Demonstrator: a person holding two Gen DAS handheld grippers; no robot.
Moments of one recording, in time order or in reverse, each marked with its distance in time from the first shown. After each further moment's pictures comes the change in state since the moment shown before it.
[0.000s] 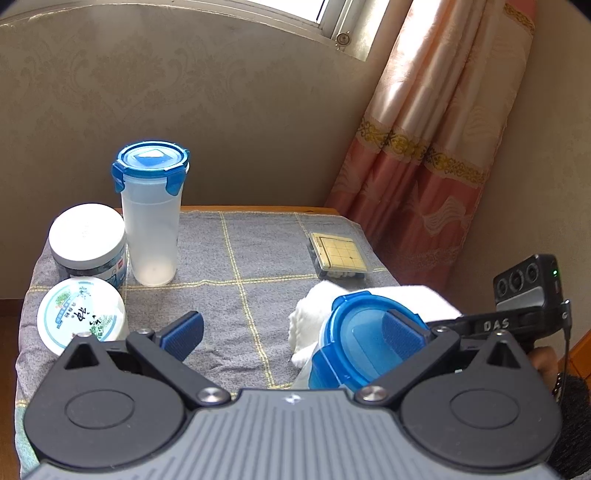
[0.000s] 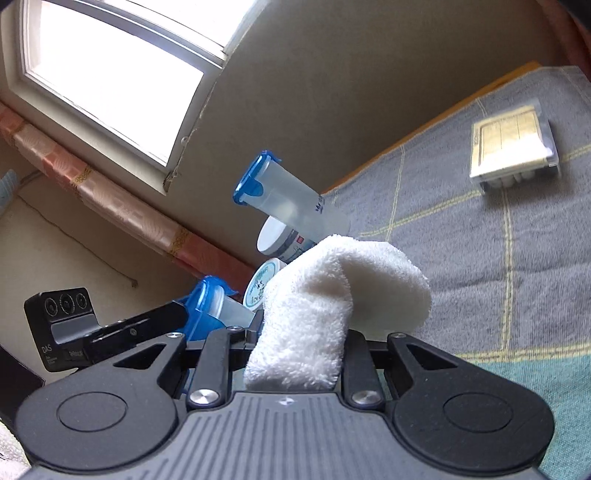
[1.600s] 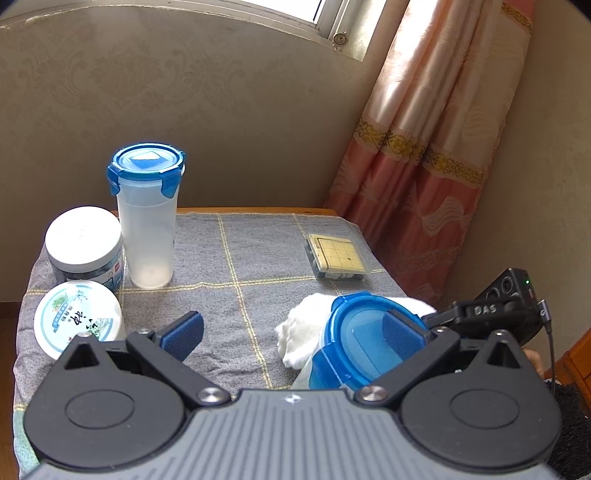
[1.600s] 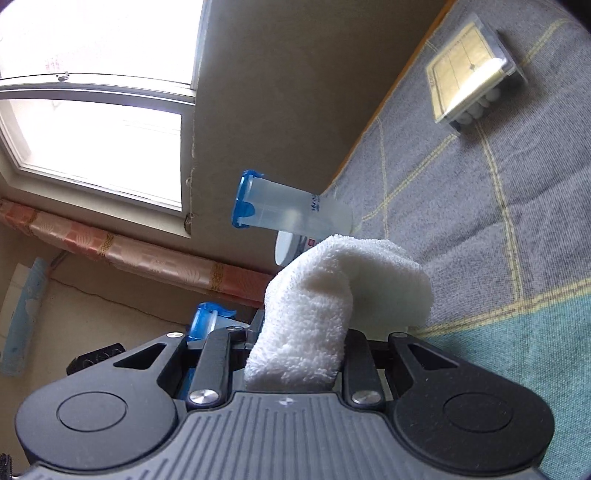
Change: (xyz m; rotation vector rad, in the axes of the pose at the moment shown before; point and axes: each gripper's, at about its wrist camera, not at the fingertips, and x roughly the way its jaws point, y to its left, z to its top) left arm 0.002 -0.002 0.003 0.008 -0.003 -0.004; right arm 0.000 -0.046 -0.009 0.292 -0.025 0.159
